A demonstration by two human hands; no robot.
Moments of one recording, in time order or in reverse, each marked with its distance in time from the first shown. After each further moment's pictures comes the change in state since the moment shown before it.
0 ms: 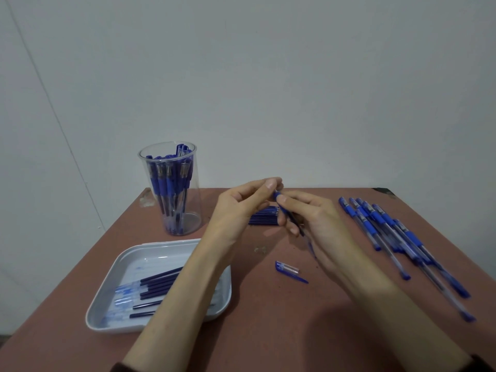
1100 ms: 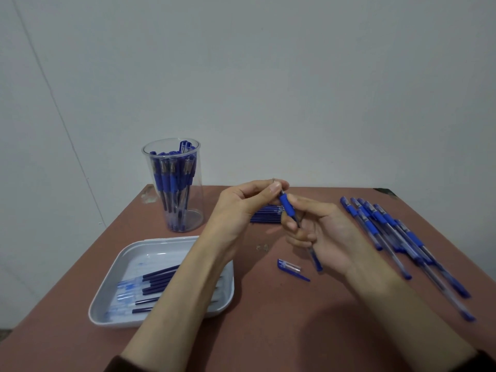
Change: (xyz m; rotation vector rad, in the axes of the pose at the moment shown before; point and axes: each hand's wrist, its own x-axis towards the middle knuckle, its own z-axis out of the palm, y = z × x) left_hand -0.002 0.006 -0.004 -0.026 -0.068 -0.030; right_hand 0.002 0.000 -0.010 0.309 -0.259 0.245
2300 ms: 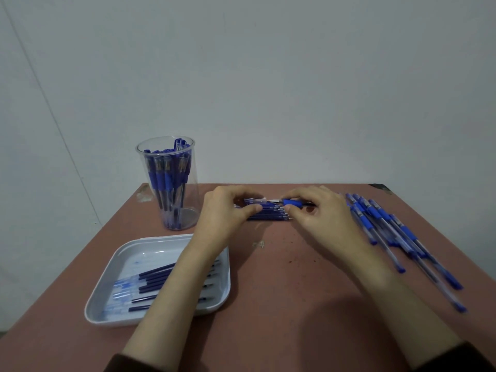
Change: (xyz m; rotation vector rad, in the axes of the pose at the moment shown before) left_hand 0.005 -0.010 -0.017 0.858 0.212 0.159; right_hand 0.002 0.003 -0.019 -1.353 0.475 -0.504
